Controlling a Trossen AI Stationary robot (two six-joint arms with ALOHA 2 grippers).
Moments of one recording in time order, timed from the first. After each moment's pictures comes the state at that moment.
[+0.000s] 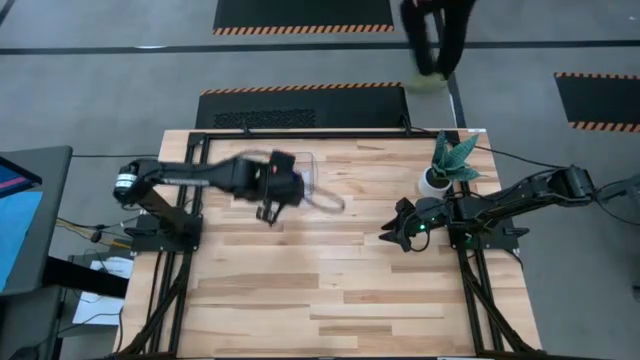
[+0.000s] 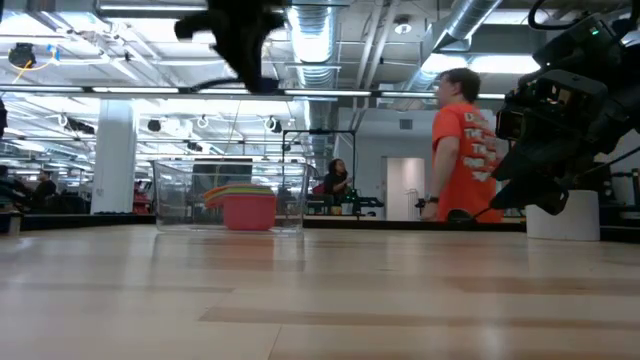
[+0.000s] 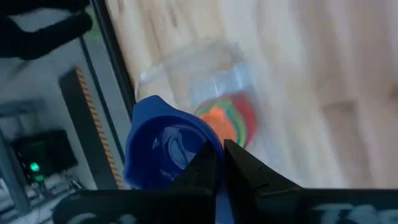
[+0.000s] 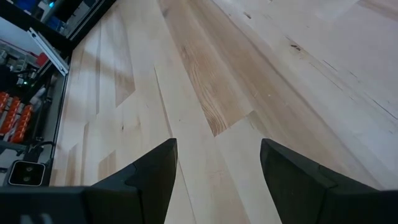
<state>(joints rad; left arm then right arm) 0.00 1.59 1.53 -1.17 -0.45 0.43 0.02 0.99 0.12 0.34 -0.05 0.71</state>
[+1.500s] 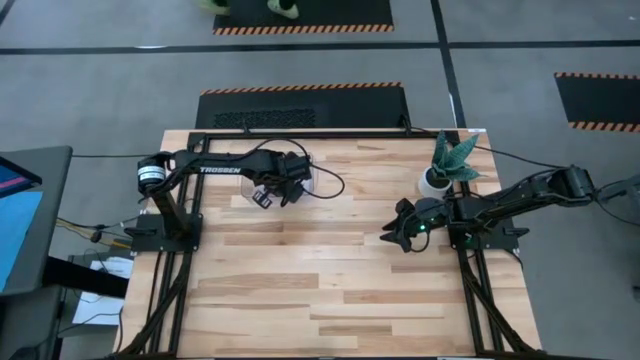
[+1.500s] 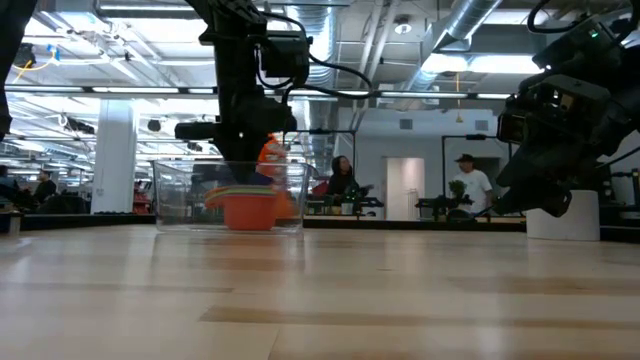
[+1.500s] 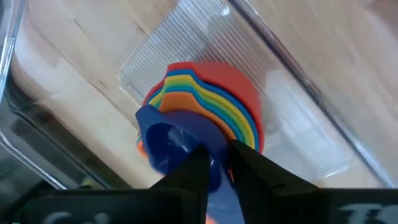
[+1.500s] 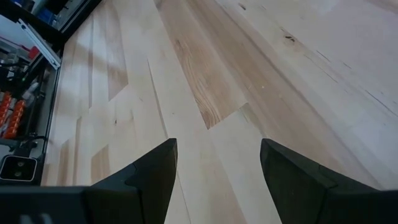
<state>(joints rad) 0.26 1.75 1.29 -0.93 -0.31 1.00 0.02 0.99 0.12 0.32 -0.05 0.70</state>
